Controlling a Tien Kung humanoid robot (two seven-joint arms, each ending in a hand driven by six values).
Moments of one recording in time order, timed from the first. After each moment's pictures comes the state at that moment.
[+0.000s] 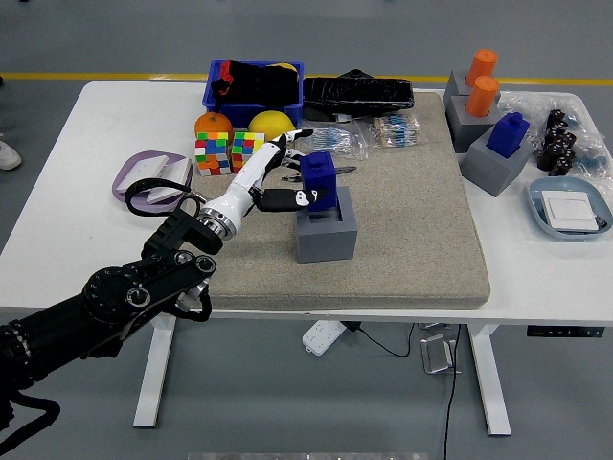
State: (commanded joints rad) left arm -0.79 0.13 -0.40 -0.90 0.85 0.38 -0.29; right arm 0.08 -0.35 1.96 0.18 -1.66 0.16 -0.21
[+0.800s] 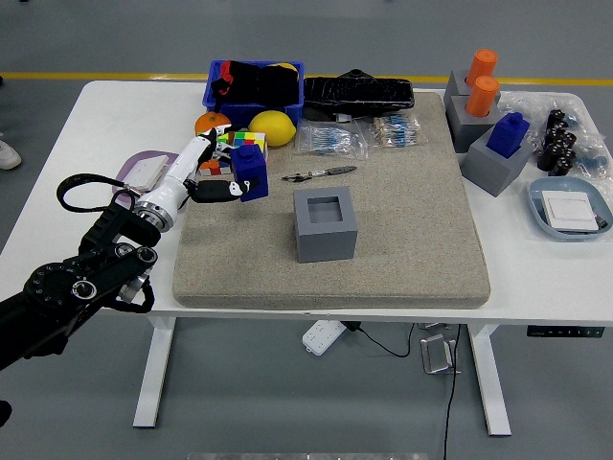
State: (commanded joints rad) left arm -0.74 0.26 -0.44 -0.83 0.84 0.37 -0.29; right arm 0.07 -0.35 1.97 0.18 -1.67 0.16 -0.21
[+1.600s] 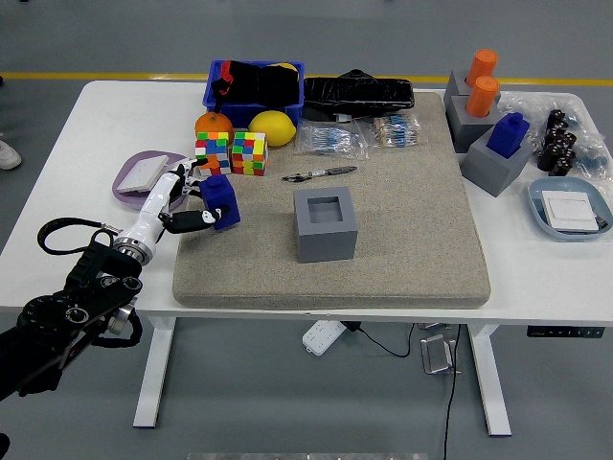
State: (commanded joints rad) left arm -0.64 0.23 -0.48 -0.73 0.79 0.39 -0.35; right arm 0.06 -0.33 1.99 0.18 -1.68 0.16 -0.21
